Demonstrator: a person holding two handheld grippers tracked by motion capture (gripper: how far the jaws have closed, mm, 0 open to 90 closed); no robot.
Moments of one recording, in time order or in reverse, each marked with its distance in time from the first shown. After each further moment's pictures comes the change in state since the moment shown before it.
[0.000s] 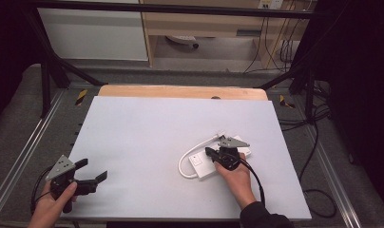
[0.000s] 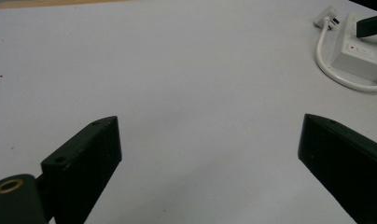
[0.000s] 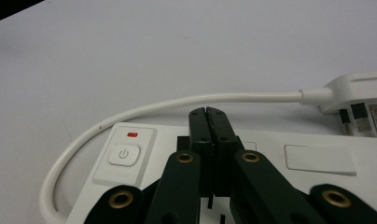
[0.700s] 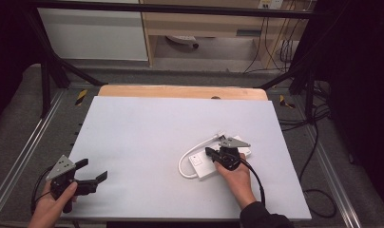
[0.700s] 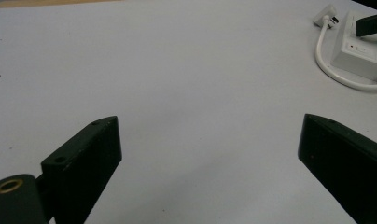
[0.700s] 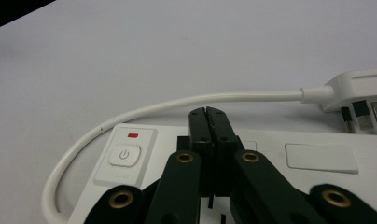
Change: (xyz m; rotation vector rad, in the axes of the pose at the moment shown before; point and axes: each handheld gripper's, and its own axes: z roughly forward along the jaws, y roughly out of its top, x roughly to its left) left arm 0.000 0.000 0.000 0.005 -0.002 0.001; right arm -0.001 -0.001 0.000 -0.007 0.007 0.016
